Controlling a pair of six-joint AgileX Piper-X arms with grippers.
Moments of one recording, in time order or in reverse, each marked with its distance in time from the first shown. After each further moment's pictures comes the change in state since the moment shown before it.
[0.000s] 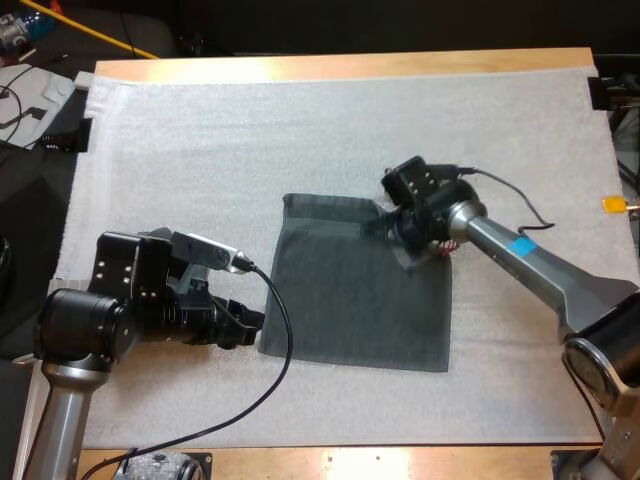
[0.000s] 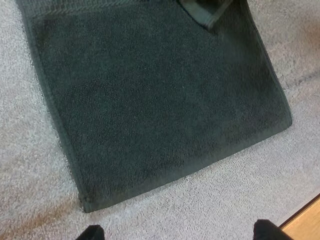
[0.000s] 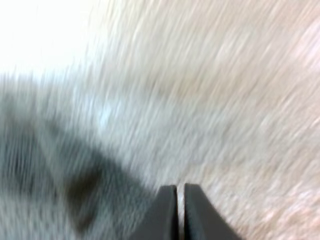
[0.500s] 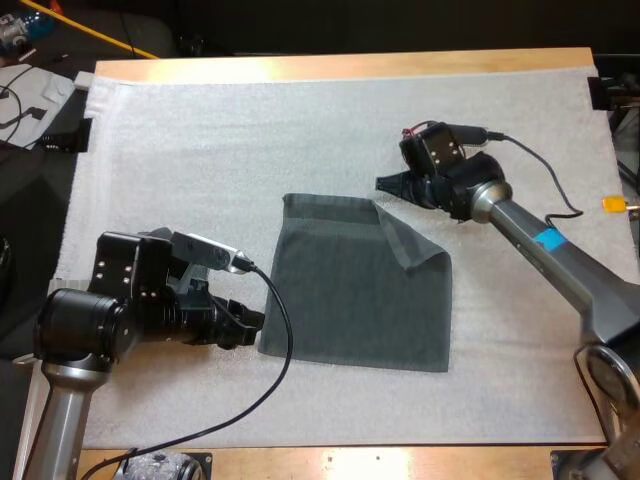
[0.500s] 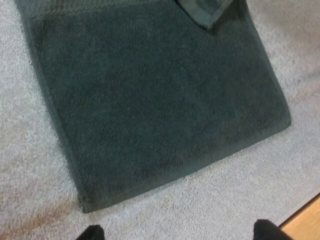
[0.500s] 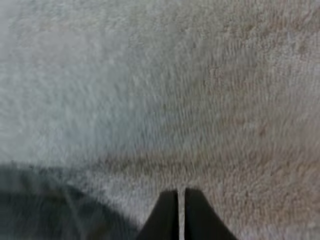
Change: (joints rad) left arm 0.000 0.000 0.000 0.000 0.003 0.000; right arm -0.059 -0.071 -0.076 -0.022 0.117 0.029
